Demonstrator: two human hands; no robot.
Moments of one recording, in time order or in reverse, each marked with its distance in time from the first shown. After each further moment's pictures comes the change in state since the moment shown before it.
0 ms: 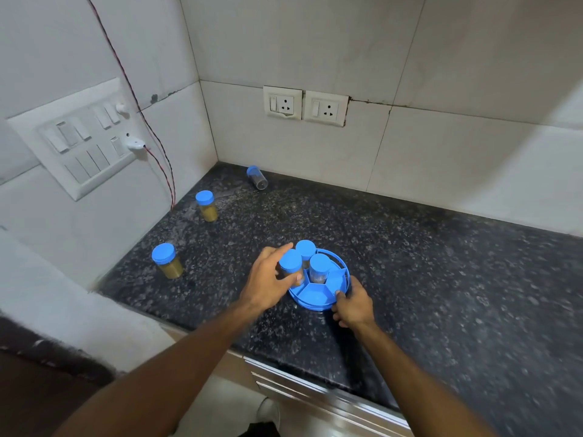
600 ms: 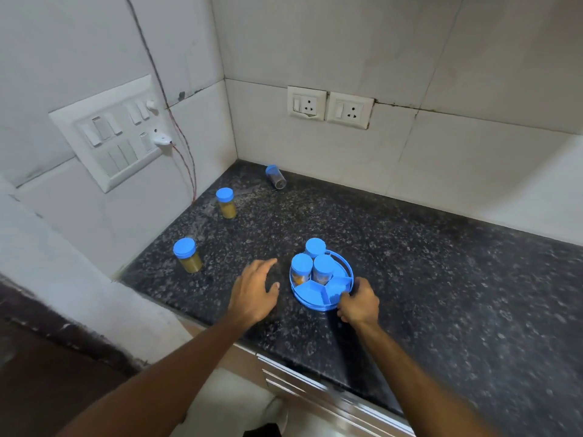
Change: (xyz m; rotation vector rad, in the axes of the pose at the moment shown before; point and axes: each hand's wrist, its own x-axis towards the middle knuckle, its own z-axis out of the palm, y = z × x) left_hand -0.030 -0.035 -0.043 0.368 0.017 -0.082; right_hand 0.003 -0.016 0.028 -0.050 0.094 0.034
